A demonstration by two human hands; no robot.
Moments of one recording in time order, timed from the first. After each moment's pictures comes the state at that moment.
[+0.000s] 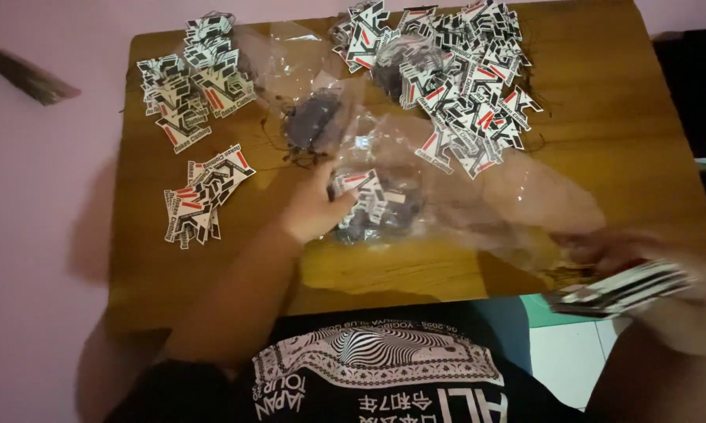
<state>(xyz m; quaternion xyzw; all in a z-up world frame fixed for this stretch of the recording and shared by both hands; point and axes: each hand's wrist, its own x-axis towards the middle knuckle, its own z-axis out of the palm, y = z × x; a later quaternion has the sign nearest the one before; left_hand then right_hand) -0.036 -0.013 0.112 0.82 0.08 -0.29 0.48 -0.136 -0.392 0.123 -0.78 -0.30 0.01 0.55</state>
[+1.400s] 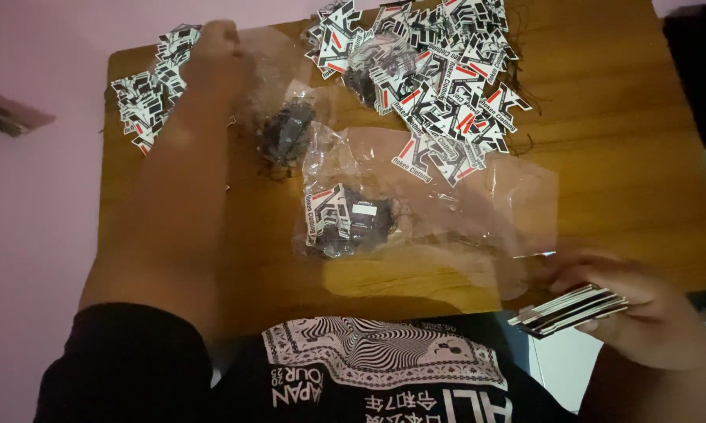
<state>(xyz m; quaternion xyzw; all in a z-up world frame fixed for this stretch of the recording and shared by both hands) 0.144 0.035 0.100 0.94 0.17 -0.05 0.30 -0.126 -0.408 0.105 -0.84 -0.22 0.08 0.49</state>
